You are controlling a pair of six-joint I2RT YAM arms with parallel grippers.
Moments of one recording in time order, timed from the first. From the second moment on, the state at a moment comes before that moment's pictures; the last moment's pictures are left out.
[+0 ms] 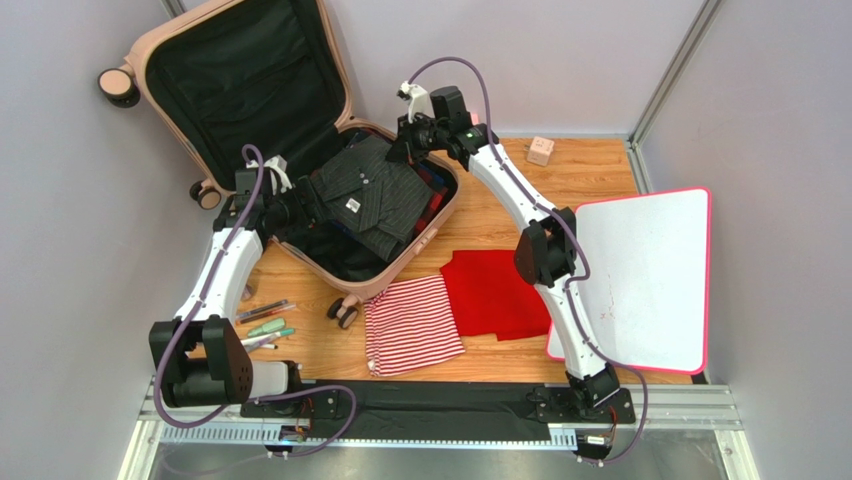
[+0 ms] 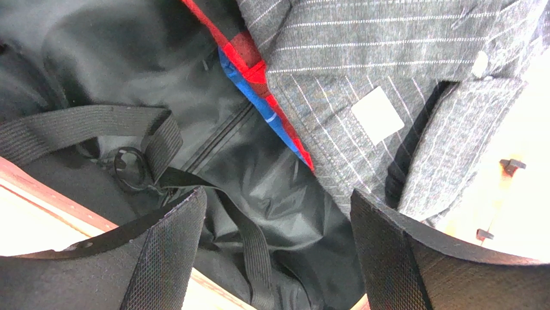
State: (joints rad) left arm 0.06 1.31 1.04 -0.51 0.30 -0.40; right arm 0.52 2.47 2.53 -0.52 -0.58 0.14
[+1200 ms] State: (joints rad) left arm 0.13 1.39 1.15 -0.46 0.37 -0.45; right arm 0.83 2.05 2.11 -0.47 -0.18 0.00
